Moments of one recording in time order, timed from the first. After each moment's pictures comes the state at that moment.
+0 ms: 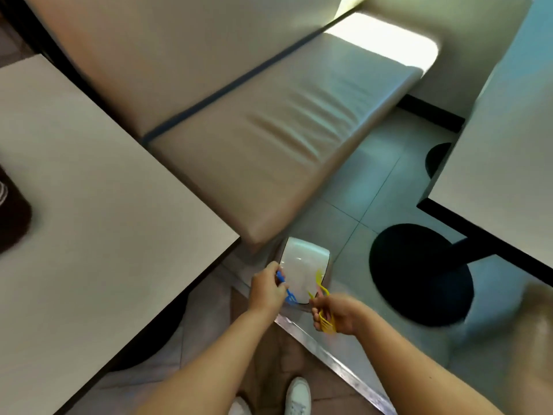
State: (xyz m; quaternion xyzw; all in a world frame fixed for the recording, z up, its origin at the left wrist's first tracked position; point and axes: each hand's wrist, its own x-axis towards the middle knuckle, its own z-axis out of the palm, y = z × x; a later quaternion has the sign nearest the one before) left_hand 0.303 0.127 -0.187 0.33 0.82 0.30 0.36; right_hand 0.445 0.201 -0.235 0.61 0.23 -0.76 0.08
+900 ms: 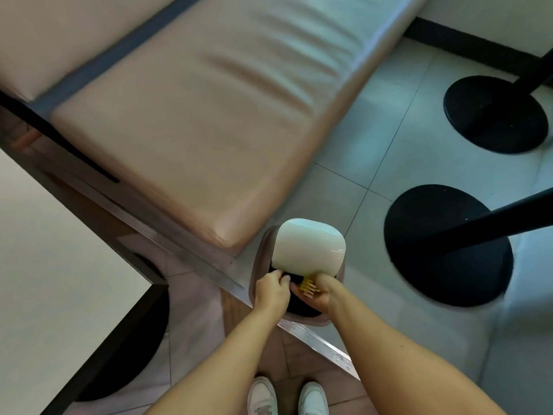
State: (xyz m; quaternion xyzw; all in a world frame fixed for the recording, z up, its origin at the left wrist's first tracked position) left_hand 0.295 0.206 -0.380 0.29 0.82 0.18 0.45; right_hand 0.386 0.270 -0.397 0.67 0.02 -0.73 -0.09
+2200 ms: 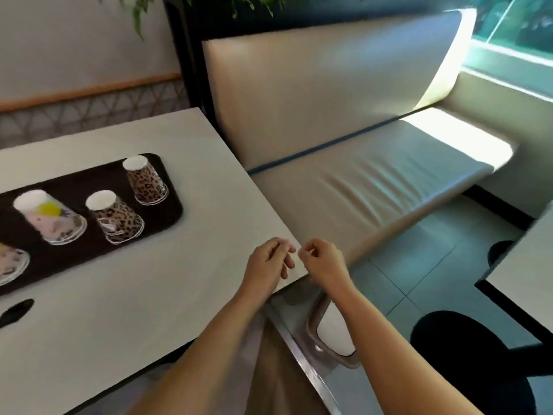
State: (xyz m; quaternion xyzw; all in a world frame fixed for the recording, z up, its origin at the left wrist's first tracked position) left_hand 0.207 0.051 -0.027 0.24 0.73 0.57 0.31; right_hand 0.280 0.148 -0.024 0.43 0.78 -0.44 -0.09
